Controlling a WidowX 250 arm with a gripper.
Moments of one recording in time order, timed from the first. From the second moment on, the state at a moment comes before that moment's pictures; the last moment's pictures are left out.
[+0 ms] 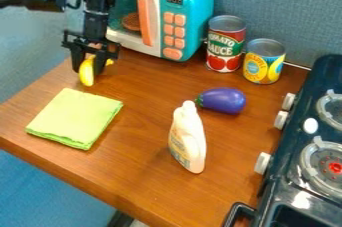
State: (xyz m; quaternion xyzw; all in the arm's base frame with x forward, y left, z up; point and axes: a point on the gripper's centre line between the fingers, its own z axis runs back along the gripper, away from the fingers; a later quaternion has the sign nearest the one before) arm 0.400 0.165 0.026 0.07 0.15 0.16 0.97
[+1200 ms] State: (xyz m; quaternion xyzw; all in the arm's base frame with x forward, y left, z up) arm 0.385 0.146 0.034 -0.01 0.13 0.14 0.98
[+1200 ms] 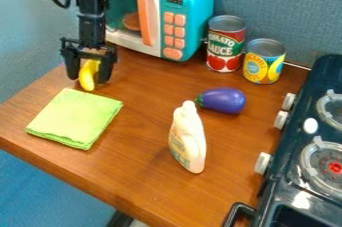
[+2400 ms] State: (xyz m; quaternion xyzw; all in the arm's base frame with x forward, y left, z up) arm 0.384 0.007 0.099 -0.08 -0.02 -0.21 0.97
